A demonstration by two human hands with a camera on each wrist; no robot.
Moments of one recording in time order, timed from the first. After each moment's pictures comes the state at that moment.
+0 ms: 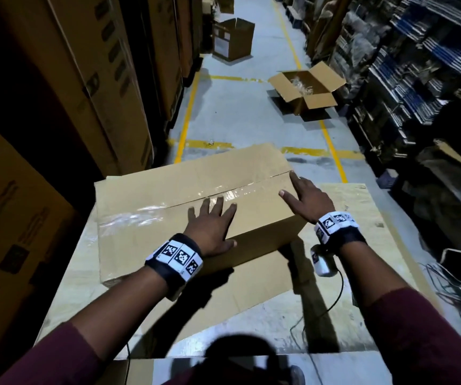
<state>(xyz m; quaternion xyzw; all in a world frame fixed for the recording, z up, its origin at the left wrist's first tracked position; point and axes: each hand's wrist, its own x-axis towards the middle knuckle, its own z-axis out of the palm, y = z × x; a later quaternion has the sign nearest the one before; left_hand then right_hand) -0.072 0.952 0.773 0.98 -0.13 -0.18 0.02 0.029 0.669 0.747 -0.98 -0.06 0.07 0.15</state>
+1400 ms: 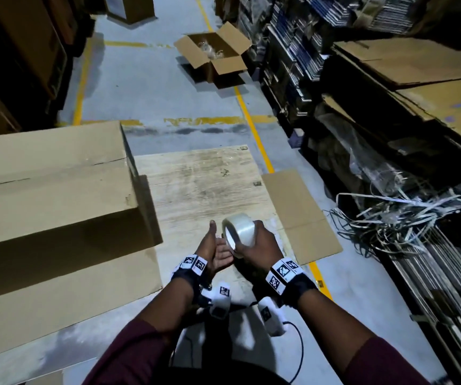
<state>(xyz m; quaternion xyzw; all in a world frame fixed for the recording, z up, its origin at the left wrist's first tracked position) -0.091 0.557 0.599 0.48 0.28 -0.41 0.72 -0.132 0.413 0.656 -0.91 0.15 0.10 0.38</state>
